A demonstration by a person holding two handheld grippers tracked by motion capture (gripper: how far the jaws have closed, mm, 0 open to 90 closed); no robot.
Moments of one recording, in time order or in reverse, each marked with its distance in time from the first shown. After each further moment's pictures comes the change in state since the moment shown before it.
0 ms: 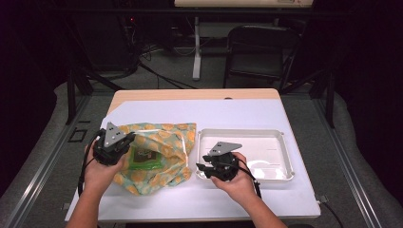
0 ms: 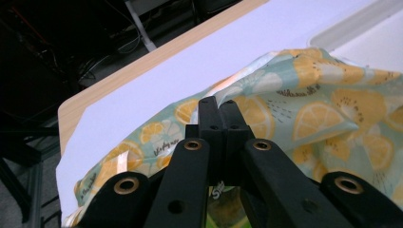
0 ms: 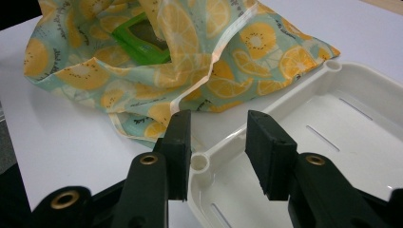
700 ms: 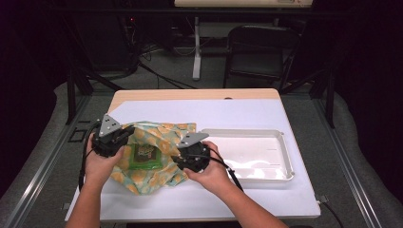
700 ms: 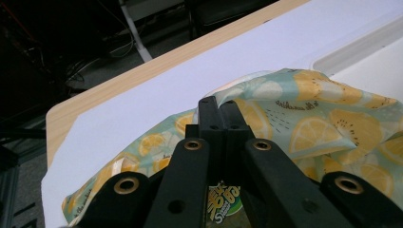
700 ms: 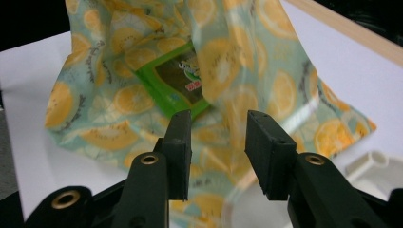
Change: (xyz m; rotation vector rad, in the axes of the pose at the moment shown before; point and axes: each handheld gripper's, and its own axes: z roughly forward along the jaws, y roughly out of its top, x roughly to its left) left arm 0.016 0.004 0.007 -0.048 -0.029 -0.062; right arm 0.039 0.065 0.038 -0.005 0.011 -0.123
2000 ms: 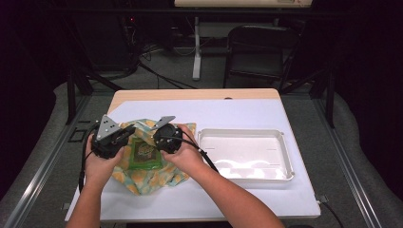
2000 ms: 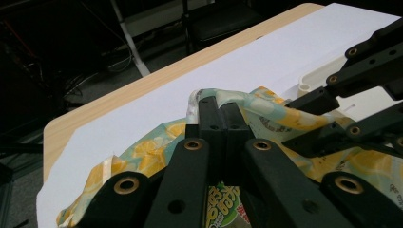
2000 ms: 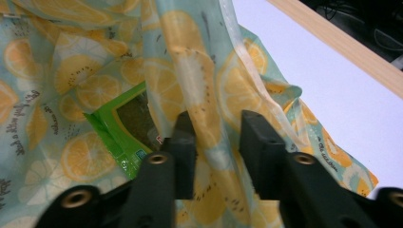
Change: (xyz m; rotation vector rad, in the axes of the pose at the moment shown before) left arm -0.005 0.001 -0.006 -0.061 -0.011 0.011; right arm -0.003 0.053 0.070 0.085 -0.086 -0.005
